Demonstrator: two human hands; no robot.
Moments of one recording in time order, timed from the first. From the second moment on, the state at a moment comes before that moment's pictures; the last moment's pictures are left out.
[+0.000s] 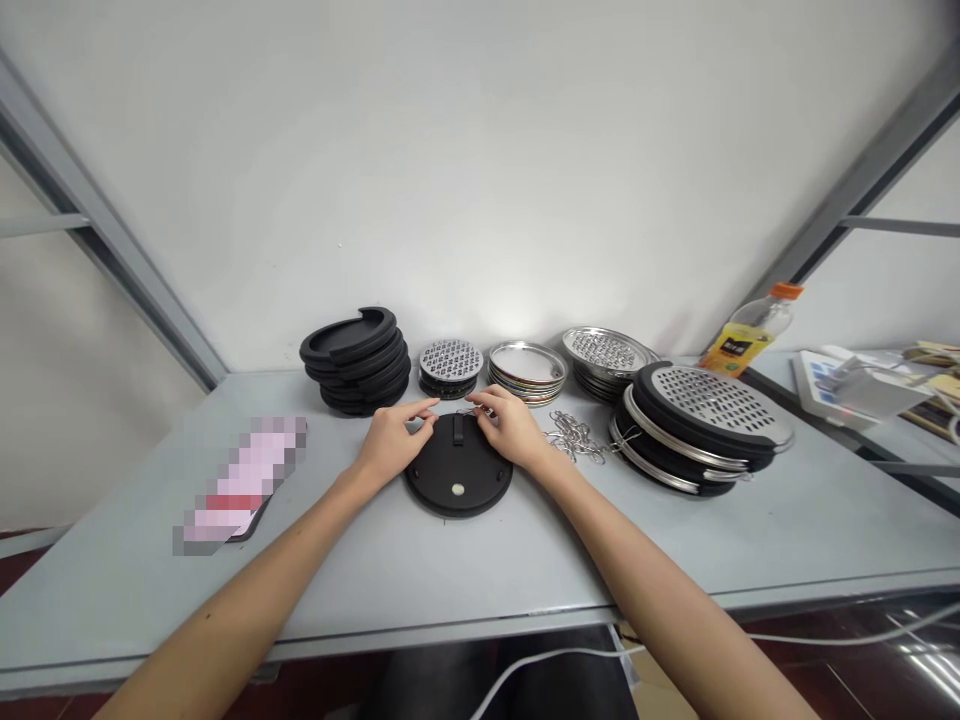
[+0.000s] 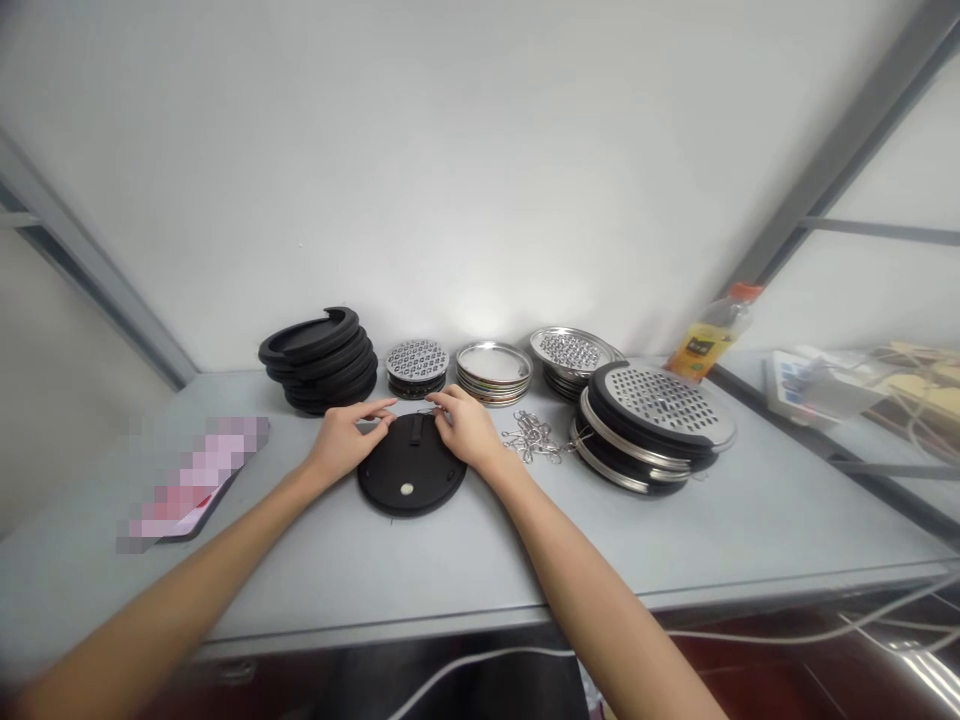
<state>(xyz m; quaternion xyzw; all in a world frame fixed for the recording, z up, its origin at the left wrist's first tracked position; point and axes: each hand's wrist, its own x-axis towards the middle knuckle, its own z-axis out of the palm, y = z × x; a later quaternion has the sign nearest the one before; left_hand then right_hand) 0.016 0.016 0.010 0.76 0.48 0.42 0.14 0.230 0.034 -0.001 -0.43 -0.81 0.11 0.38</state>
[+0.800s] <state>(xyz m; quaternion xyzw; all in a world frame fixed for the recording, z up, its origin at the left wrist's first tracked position) 0.015 0.015 0.012 0.79 0.47 0.37 0.14 0.228 0.029 0.012 -0.42 -0.76 0.21 0.44</state>
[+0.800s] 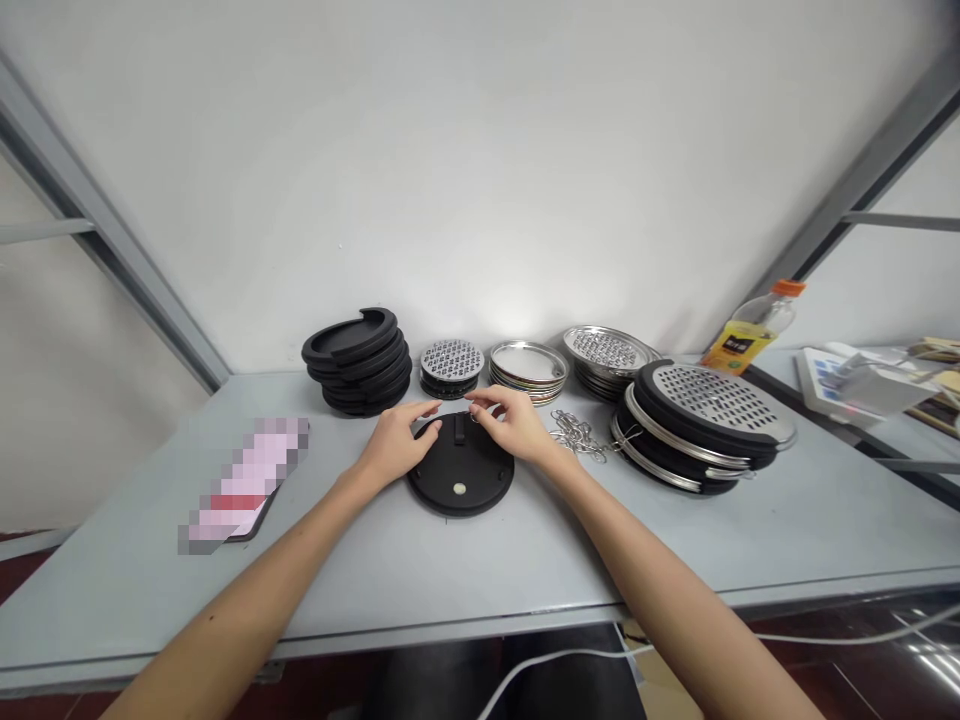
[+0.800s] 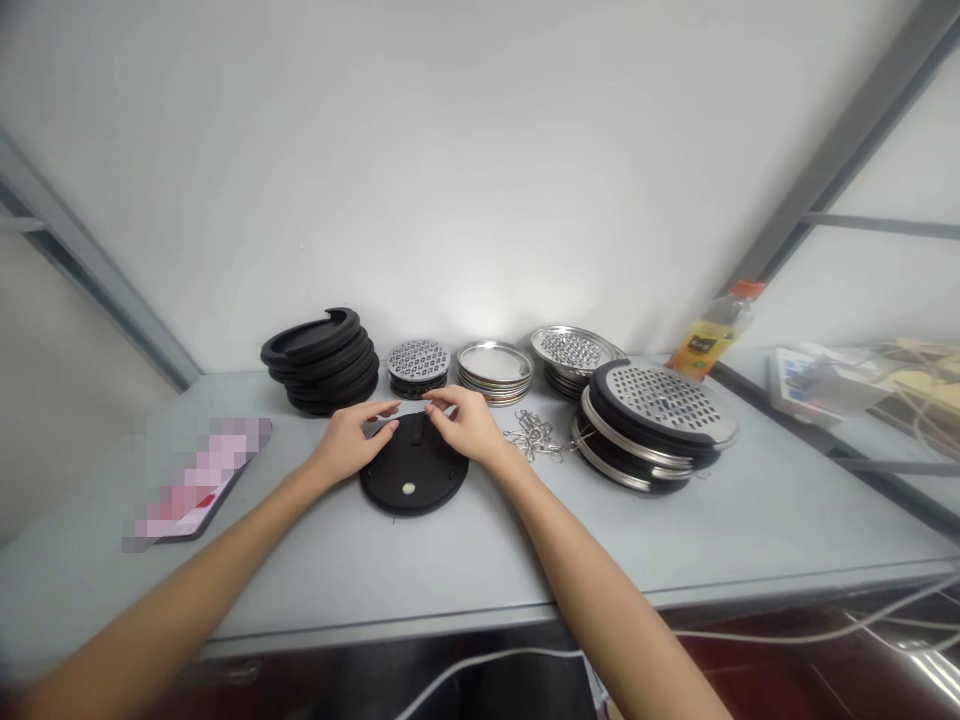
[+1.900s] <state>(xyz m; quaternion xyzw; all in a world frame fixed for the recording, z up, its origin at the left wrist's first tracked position) 0.015 0.015 0.007 0.81 0.47 0.31 0.15 0.241 0.039 -0.002 -0.46 -0.83 0.12 0.29</state>
